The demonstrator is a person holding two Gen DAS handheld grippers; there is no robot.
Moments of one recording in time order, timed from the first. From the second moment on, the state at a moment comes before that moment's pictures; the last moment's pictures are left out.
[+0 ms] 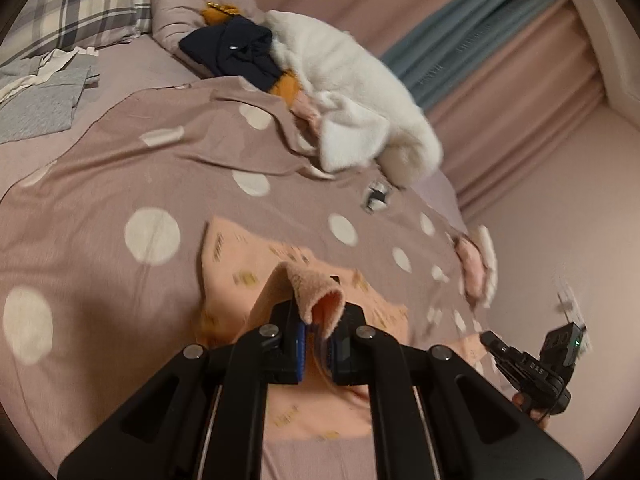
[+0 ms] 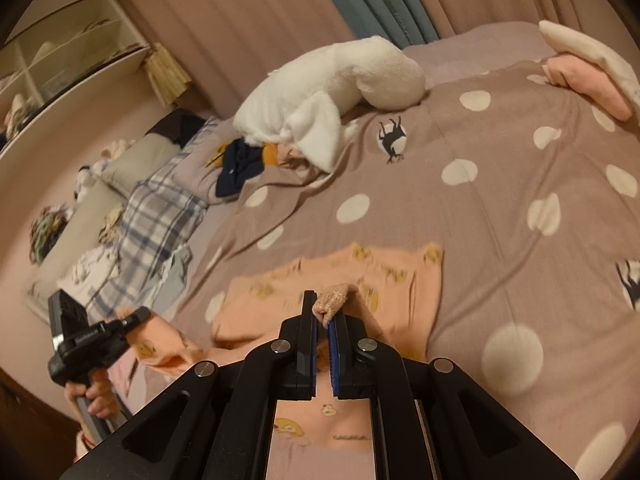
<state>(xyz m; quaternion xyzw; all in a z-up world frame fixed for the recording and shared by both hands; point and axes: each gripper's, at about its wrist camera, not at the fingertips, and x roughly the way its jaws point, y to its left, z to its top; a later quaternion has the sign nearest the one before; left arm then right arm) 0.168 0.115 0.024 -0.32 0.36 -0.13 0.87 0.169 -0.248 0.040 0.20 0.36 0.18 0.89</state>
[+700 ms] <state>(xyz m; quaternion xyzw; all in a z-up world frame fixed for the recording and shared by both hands) 0.233 0.137 -0.026 -0.26 0.41 0.01 0.87 0.245 -0.278 -0.034 0.25 0.47 0.05 0.84</state>
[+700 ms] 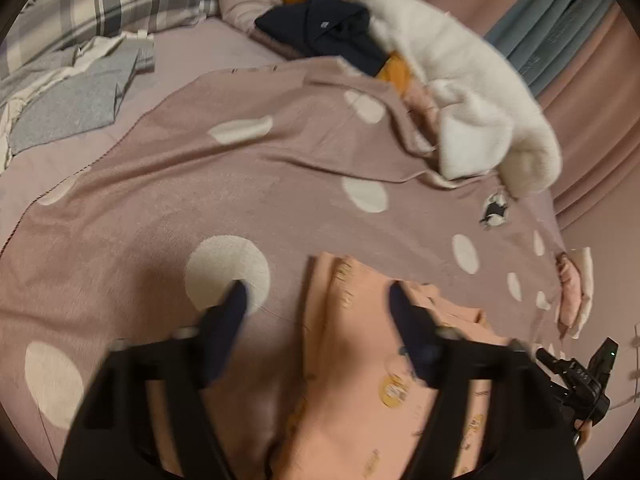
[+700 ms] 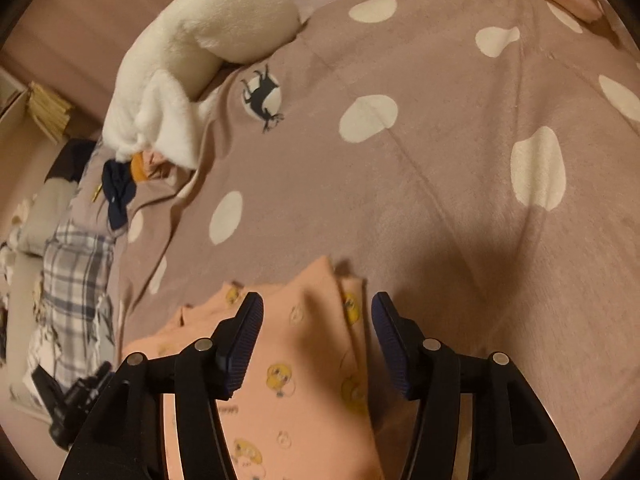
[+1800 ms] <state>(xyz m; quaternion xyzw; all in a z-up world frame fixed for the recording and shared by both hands) 0.071 0.063 0.010 -0.19 0.42 -0.15 0.87 0.102 -0.242 0.001 0.19 0.45 0.11 0.86</state>
